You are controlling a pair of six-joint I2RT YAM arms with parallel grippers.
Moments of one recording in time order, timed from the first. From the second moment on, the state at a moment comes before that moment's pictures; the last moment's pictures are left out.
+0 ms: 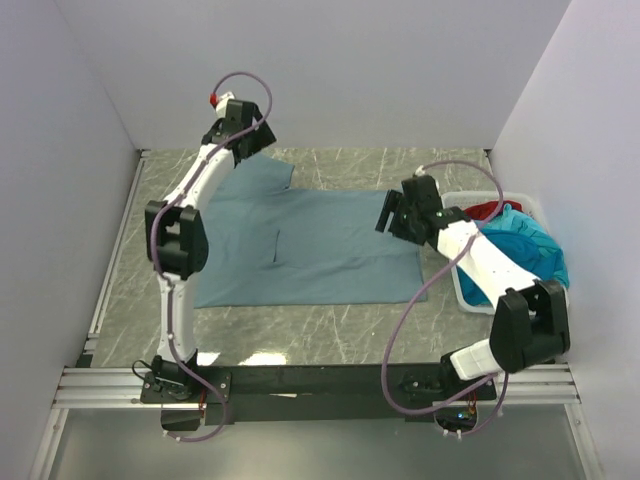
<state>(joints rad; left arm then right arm) -0.26 2.15 2.00 -0.51 -0.25 -0.69 0.32 1.40 1.02 -0.49 0.08 0.58</state>
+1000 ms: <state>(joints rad) -0.17 1.74 1.35 -0.29 -0.20 -0.66 0.31 1.60 0.98 -0.43 -0.04 0.54</state>
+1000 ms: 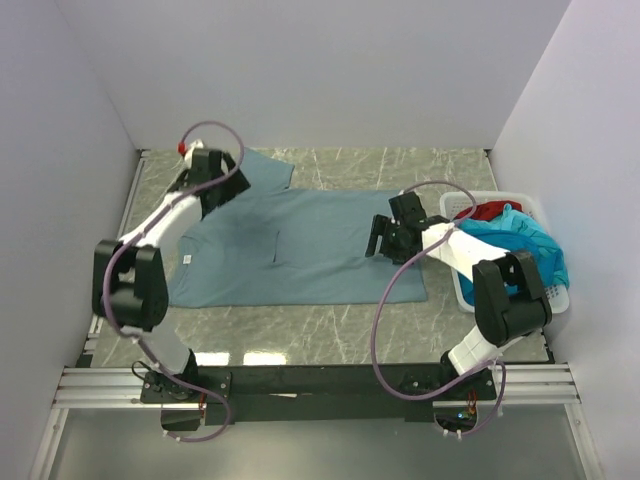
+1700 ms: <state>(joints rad) -0.17 1.33 0.64 -0.33 -0.12 -0.93 0.38 1.24 0.55 -0.32 -0.11 0.65</state>
